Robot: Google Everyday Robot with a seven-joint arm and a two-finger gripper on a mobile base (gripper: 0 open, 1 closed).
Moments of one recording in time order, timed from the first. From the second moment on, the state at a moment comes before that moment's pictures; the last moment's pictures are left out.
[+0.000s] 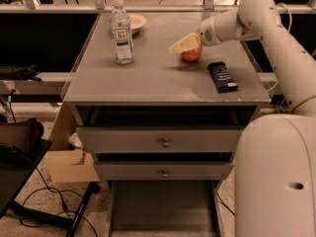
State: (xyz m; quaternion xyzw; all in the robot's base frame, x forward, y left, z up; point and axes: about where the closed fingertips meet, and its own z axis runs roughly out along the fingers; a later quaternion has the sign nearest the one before) arm 0.828 -0.102 0.863 -0.38 0.78 0.22 0.44
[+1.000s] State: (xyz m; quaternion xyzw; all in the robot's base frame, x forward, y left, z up) arm 0.823 -0.099 0.839 -0.37 0.79 0.23 0.43
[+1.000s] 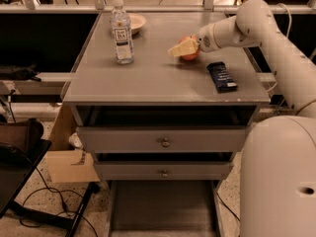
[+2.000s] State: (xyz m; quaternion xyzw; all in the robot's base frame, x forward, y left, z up) arm 0.809 -0.118 0.874 -0.38 0.79 0.20 0.44
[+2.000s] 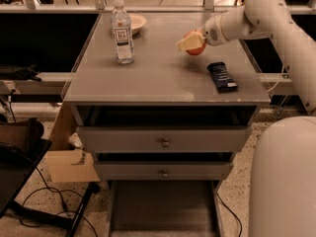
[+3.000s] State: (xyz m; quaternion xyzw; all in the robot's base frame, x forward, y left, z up) arm 0.633 -0.214 0.951 -0.35 0.80 0.14 0.47
